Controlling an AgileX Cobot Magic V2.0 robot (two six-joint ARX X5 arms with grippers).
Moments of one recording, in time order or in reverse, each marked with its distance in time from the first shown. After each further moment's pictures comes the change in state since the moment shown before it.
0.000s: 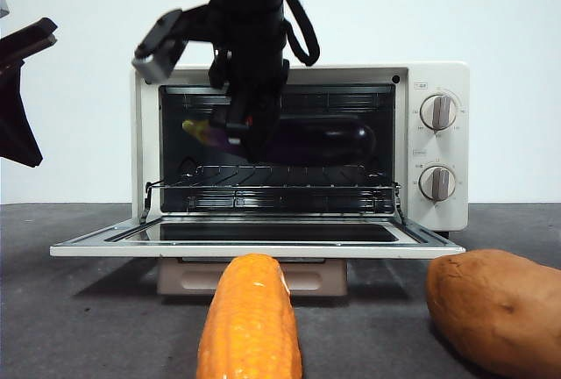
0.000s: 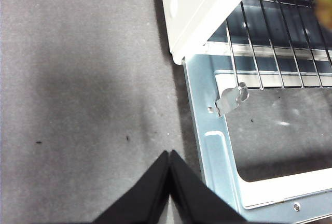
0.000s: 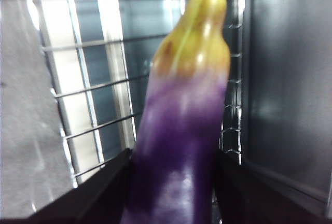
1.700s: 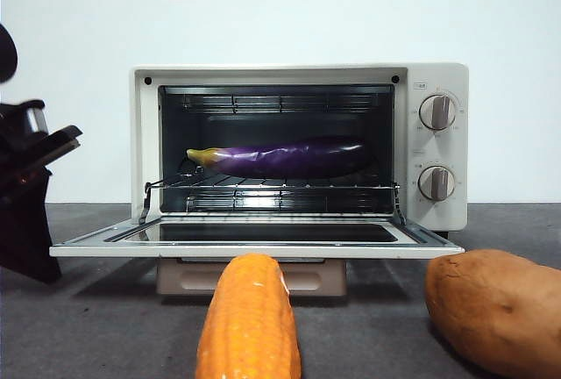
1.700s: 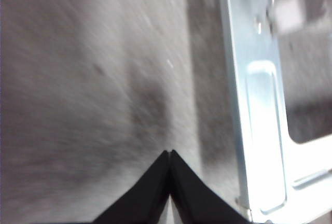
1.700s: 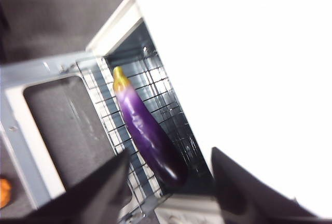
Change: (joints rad) left arm 0.000 0.370 0.000 0.027 0.192 0.036; right arm 0.209 -0.544 0.000 -0.286 -0.009 0.352
